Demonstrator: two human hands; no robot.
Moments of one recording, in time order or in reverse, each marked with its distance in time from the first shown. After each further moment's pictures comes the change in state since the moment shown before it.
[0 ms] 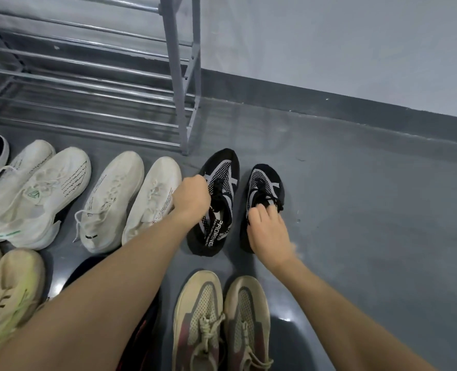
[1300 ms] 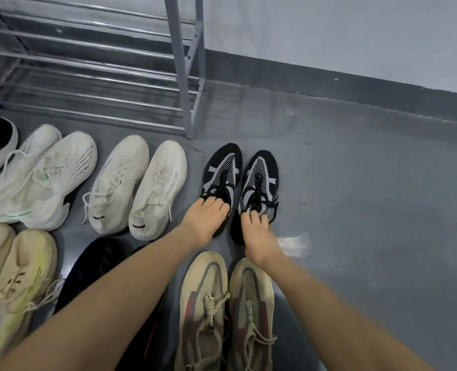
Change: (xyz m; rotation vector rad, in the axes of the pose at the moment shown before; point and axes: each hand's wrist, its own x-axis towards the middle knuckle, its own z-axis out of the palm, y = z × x) left_hand -0.037 -0.041 0.064 0.622 -0.064 0.718; right_hand -0.030 -0.029 0.010 0.165 -0.730 0.237
